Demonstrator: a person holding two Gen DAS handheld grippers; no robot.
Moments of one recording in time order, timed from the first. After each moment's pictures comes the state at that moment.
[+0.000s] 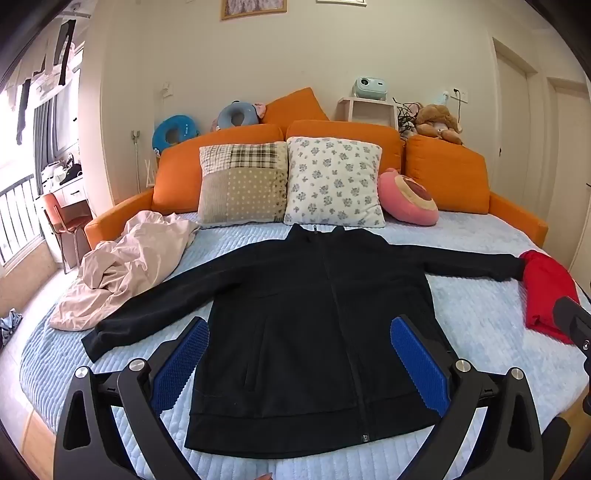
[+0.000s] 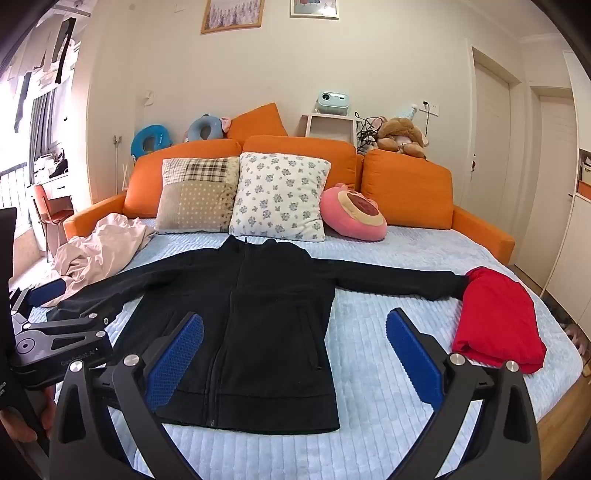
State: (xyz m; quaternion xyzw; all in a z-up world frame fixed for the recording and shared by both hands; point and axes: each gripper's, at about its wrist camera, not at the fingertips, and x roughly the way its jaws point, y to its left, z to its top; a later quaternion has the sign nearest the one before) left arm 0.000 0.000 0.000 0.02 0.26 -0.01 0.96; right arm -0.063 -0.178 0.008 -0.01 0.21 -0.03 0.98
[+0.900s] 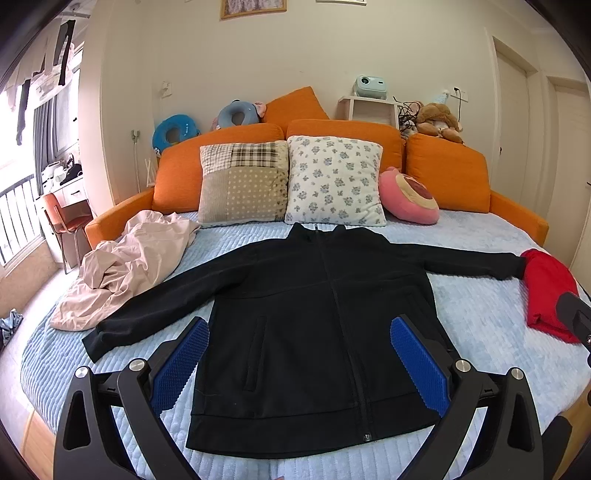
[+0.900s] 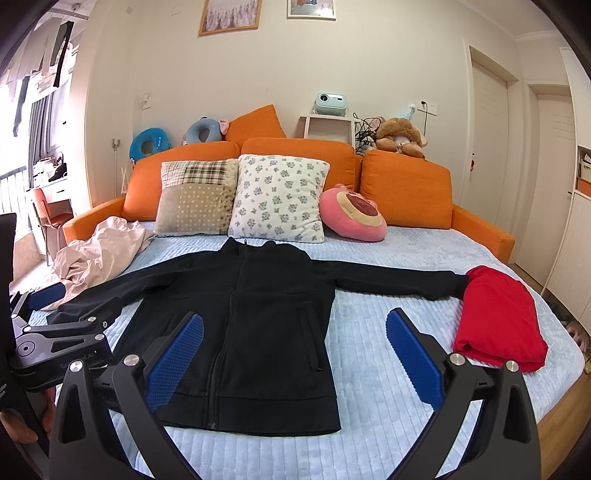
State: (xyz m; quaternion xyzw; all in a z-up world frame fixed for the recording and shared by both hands) left arm 0.002 0.000 0.001 0.02 0.27 0.00 0.96; right arm -0.063 -0.177 0.006 -0.01 0.21 -0.03 0.98
